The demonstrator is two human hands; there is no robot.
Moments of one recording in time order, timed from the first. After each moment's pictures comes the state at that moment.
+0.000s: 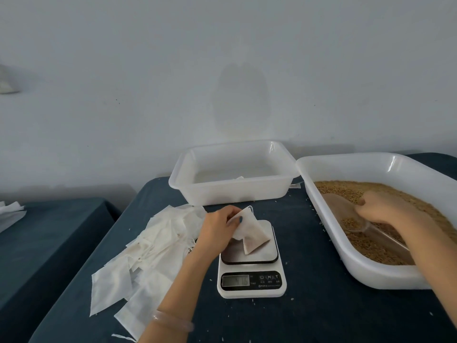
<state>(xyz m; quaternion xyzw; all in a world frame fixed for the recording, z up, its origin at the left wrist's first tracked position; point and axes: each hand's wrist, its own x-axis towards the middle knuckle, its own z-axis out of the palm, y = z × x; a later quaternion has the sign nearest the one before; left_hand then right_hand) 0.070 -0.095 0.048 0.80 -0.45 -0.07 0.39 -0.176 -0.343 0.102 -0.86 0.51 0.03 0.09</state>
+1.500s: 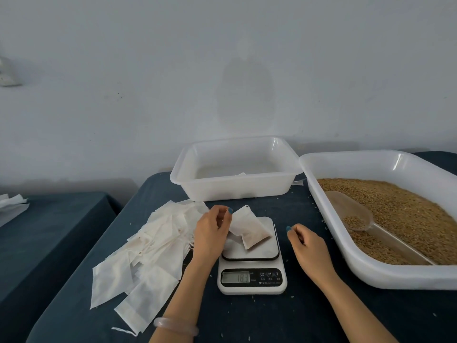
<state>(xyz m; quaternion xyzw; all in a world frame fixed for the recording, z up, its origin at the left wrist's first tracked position) 0.074 -0.089 0.014 0.80 -0.34 0.00 0.50 -0.109 -0.227 -0.013 -0.81 0.34 -0.29 0.38</state>
